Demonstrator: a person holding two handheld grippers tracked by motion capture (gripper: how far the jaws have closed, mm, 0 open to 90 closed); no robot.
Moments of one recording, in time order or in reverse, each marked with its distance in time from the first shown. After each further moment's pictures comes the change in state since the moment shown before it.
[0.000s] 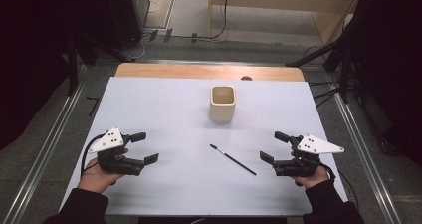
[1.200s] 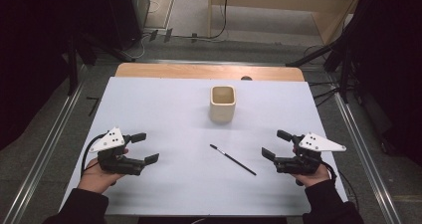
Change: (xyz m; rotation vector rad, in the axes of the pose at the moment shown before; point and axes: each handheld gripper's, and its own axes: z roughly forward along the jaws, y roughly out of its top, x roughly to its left) left arm 0.001 0.000 0.001 0.017 0.009 -0.009; right arm -0.004 0.001 -0.001 0.002 -0.045 0.043
